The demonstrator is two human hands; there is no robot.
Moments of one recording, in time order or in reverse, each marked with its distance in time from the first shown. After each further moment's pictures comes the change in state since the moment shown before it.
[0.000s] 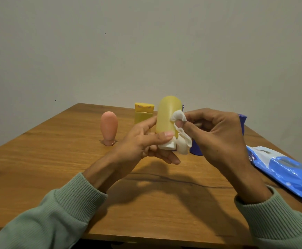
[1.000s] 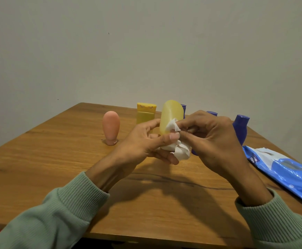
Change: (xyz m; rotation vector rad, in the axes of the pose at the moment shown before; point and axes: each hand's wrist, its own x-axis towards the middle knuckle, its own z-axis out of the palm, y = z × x) left_hand 0.000 0.001 0.002 0.069 0.078 -0.051; right_hand 0.001 0.008 0.002 -0.119 -0.159 -0.113
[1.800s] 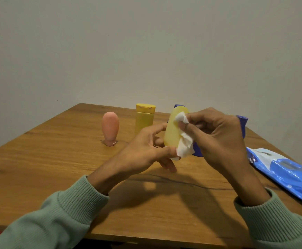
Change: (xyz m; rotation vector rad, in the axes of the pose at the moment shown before) left_hand 0.000 -0.005 0.002 0.162 -0.045 0.043; right_hand 0.000 0.001 0.000 -0.044 0.175 0.065
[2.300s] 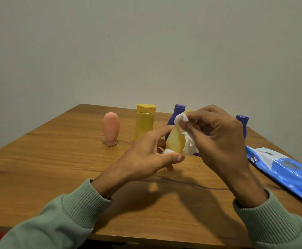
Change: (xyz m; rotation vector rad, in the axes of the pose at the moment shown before) left_hand 0.001 -0.005 0.005 0.307 0.071 0.029; right_hand -0.001 0.002 0.004 -0.153 0.069 -0.184
